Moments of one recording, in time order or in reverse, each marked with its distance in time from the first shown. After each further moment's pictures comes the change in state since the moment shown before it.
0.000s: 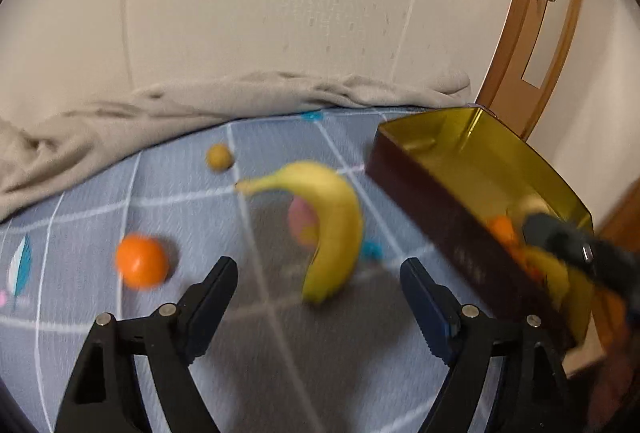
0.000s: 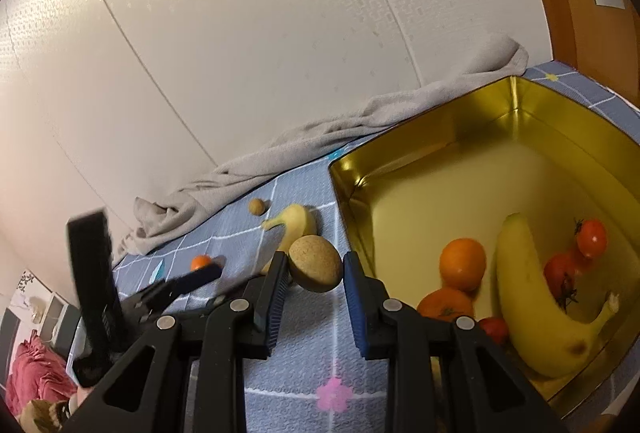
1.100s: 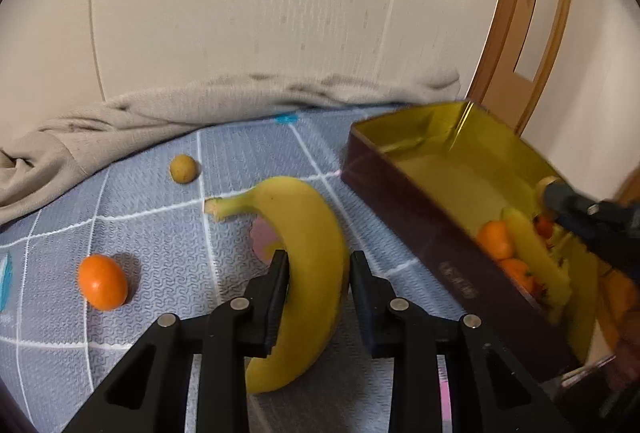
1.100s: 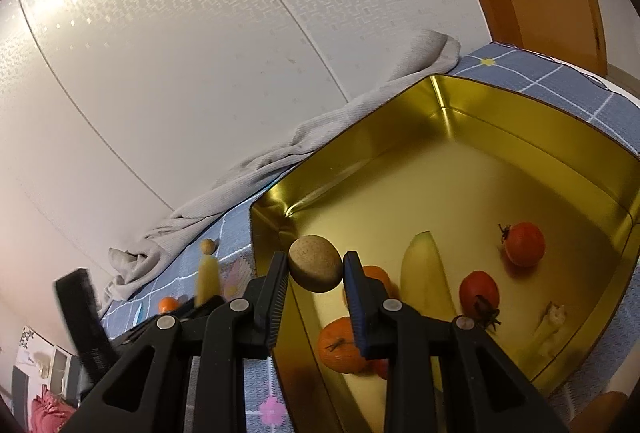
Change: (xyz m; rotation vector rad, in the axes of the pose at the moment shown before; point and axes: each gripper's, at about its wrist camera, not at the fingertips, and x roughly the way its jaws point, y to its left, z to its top) left arm 0.001 -0.014 0.007 0.020 -0.025 -0.020; right arm -0.022 -0.067 0.017 0.166 -0.049 -0.079
